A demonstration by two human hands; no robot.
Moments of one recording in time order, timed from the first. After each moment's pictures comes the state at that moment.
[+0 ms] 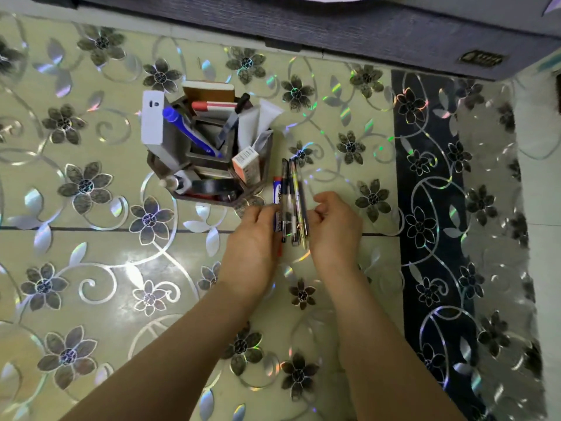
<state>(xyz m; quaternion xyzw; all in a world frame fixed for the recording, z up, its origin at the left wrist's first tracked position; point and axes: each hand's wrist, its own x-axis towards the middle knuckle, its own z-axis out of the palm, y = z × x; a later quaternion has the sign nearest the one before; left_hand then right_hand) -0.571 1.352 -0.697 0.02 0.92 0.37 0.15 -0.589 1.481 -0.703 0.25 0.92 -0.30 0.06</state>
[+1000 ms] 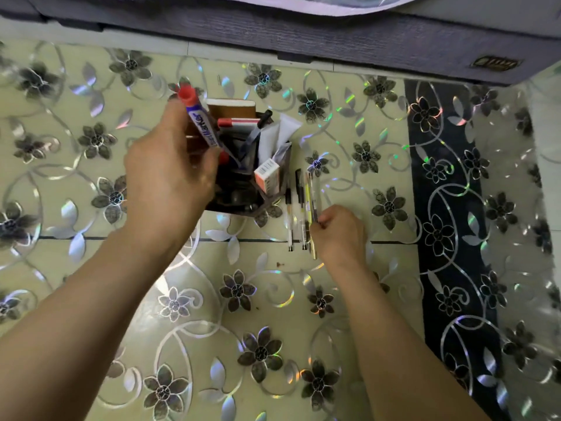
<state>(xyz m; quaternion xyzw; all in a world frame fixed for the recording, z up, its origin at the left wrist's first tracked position) -0.651 1.263 -0.615 -0.05 0.92 0.38 -0.04 -0.598 1.468 -0.704 0.28 0.91 -0.27 0.16</state>
